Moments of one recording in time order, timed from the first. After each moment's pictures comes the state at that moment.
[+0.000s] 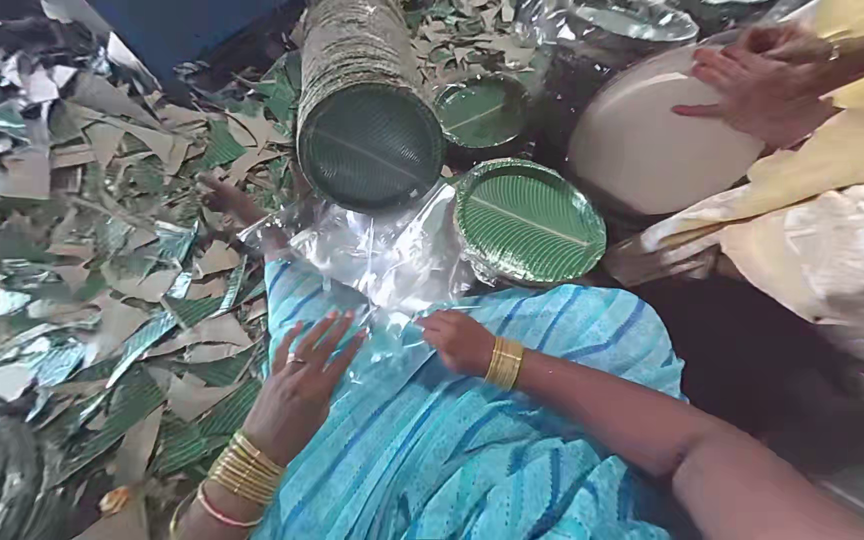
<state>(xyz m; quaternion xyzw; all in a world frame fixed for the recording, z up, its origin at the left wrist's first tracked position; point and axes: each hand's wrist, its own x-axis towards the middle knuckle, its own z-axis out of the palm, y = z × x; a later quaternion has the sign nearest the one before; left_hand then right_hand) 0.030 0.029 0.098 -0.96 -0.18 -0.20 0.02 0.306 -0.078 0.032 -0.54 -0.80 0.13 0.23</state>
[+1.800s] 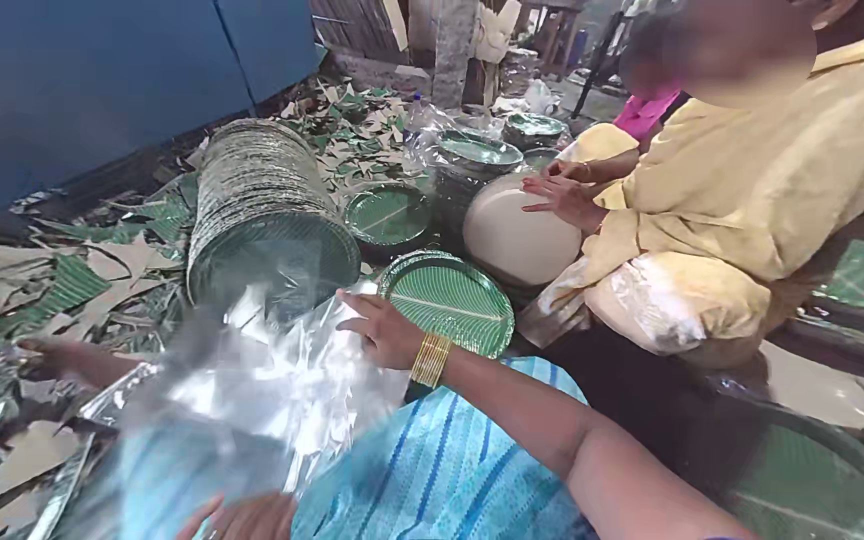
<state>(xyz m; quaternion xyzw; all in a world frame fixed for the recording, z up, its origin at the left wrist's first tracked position) 0.086 0.015 0.134 -0.94 -0.25 -0.22 -0.06 0.395 0.023 0.135 -0.63 -0.72 0.07 0.28</state>
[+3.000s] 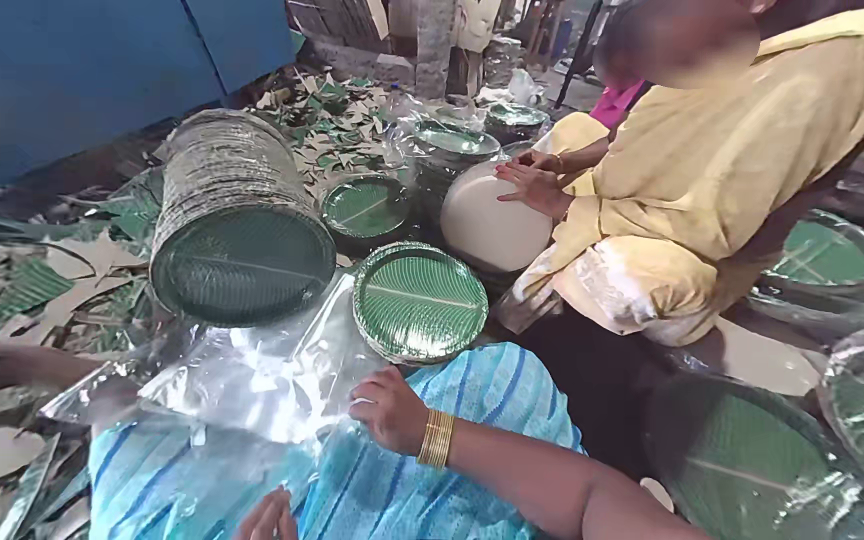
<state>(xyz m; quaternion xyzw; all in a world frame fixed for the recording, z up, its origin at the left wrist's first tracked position) 0.106 -0.034 0.038 -0.84 -0.34 -0.40 -0.09 0.345 -0.079 0.036 -0.61 -0.71 -0.05 0.34</state>
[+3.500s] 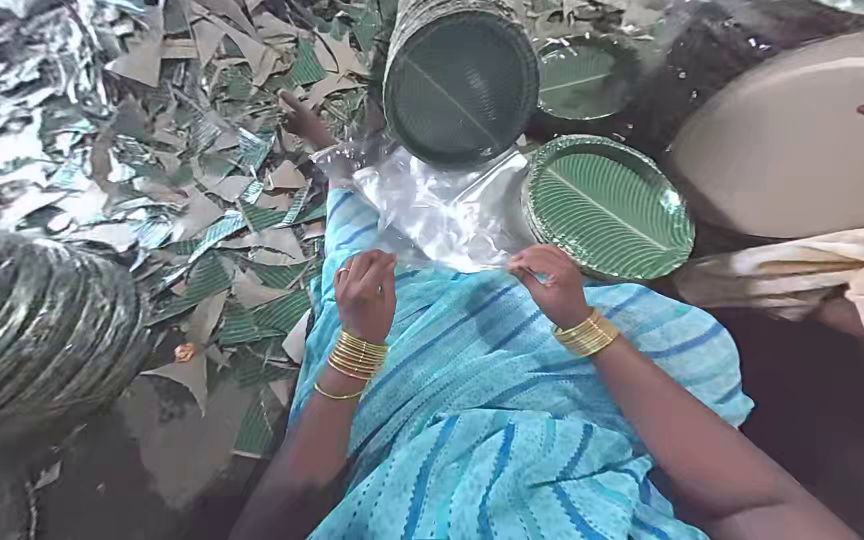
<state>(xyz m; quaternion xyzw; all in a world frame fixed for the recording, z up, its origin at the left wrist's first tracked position) 0.067 0.012 0.060 -0.80 -0.44 -0.41 -0.06 0.358 -0.081 0.032 -0.60 -0.66 0.05 0.44</state>
